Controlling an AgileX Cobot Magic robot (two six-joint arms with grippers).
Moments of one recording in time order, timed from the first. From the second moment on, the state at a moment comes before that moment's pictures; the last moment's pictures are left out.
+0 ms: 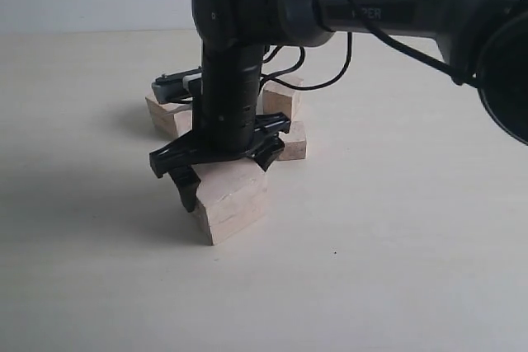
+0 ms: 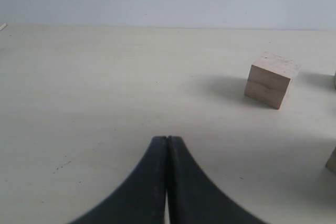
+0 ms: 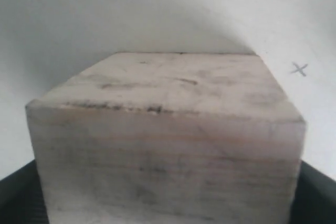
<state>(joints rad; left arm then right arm) -0.02 0.01 0.00 -0.11 0.37 0.10 0.89 2.25 -1.76 0.20 1.17 0.13</state>
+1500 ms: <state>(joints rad) -0.02 0.01 0.00 -0.11 0.37 0.10 0.96 2.23 -1.76 0.12 0.85 -0.90</state>
